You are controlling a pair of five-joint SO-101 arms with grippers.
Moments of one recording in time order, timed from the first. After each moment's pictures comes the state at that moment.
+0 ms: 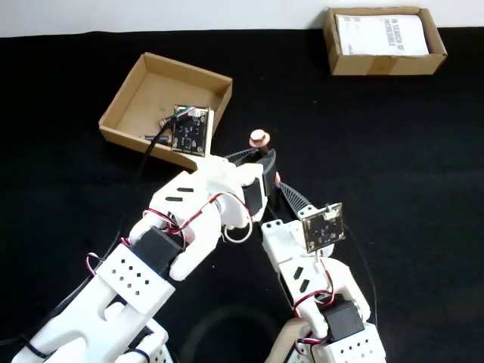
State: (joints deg) left arm 32.7 -49.3 50.2 23.1 30.5; right arm -28.0 -103.7 95.6 25.1 1.8
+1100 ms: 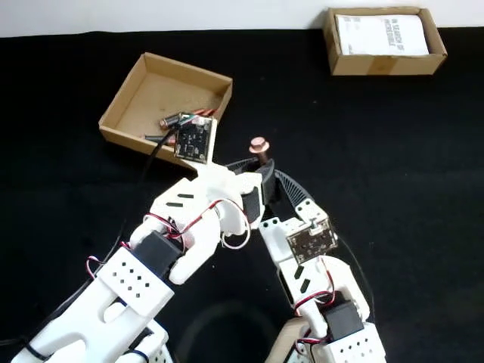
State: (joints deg) left arm 32.8 -49.9 54.0 23.6 27.7; right arm -28.7 -103.6 95.6 16.6 14.2
